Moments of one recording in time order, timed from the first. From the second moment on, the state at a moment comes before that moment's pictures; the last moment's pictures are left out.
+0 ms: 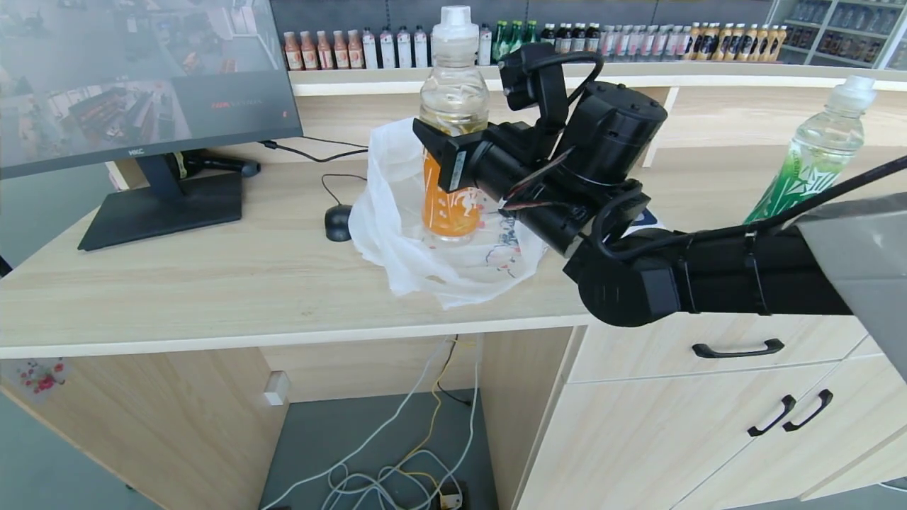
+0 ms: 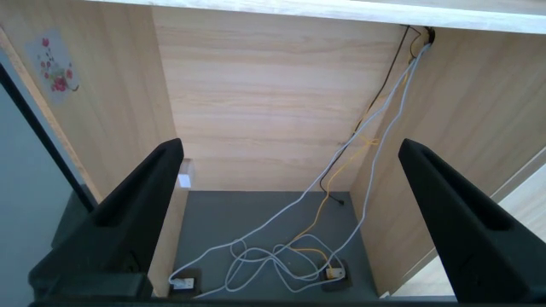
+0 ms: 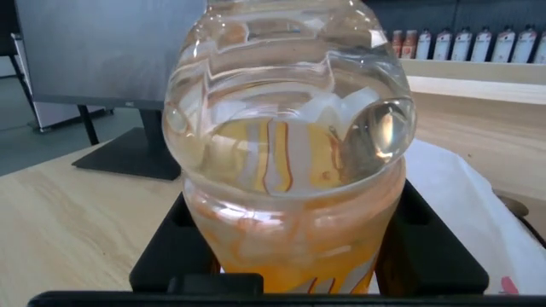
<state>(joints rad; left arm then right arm) 0.00 0.00 0.00 0.00 0.00 -0.01 0.69 2.13 -1.64 -0.89 0.04 -0.05</state>
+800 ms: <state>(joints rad) 0.00 0.00 0.00 0.00 0.00 -0.01 0.60 2.43 -2.00 -0.56 0.06 -0.04</state>
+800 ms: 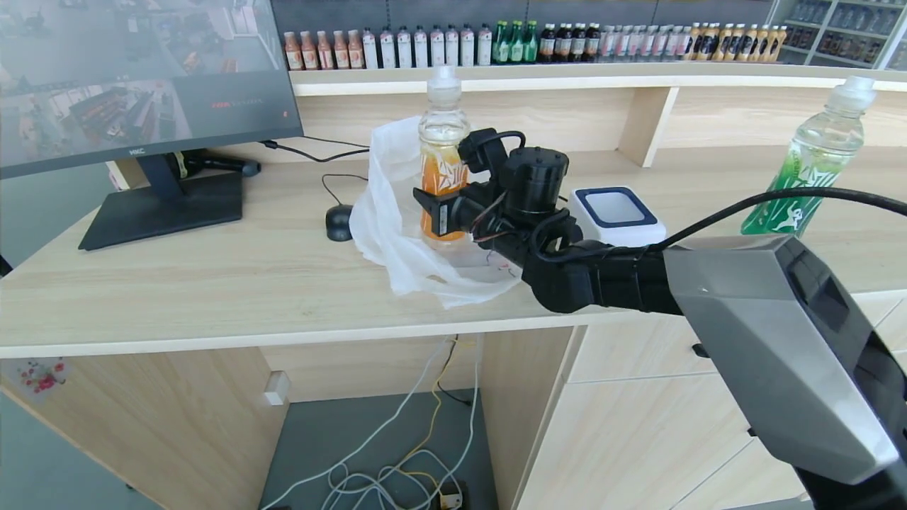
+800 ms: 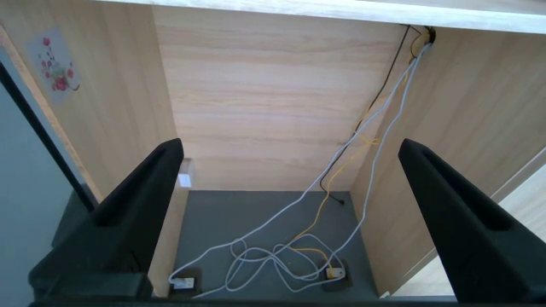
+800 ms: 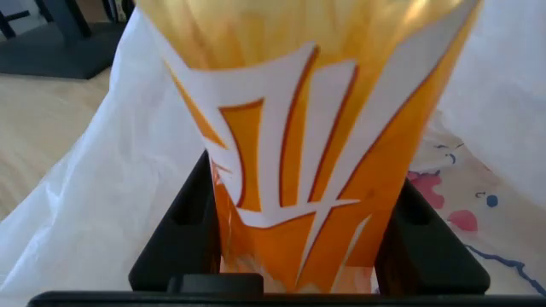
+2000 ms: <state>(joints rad) 0.00 0.00 0.00 0.00 0.00 -0.01 0.59 2.47 -2.00 -0.53 0.06 -0.02</state>
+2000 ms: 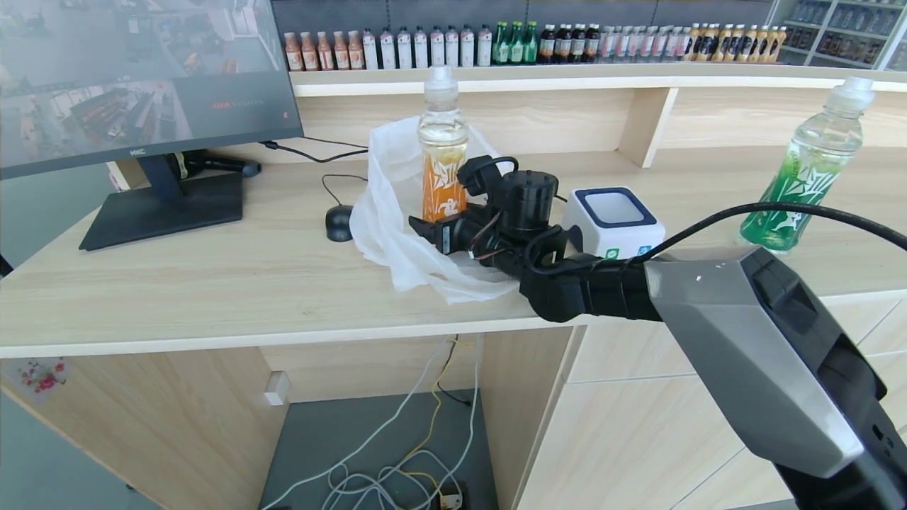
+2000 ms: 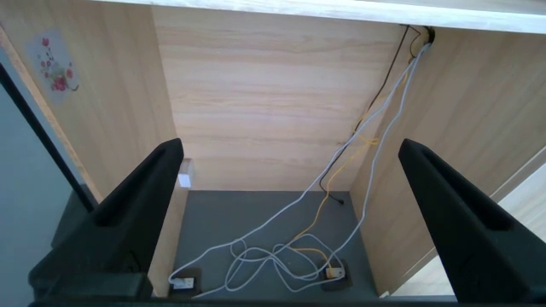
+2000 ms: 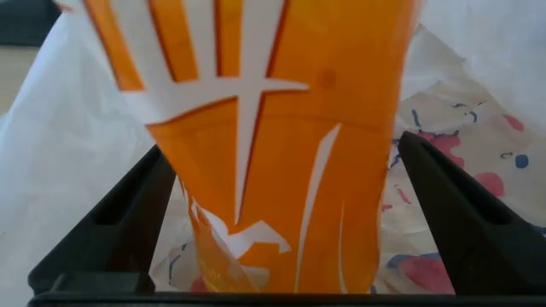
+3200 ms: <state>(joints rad) 0.00 0.00 0.00 0.00 0.00 -0.01 0.64 2.42 -2.00 -0.56 0.06 -0.03</state>
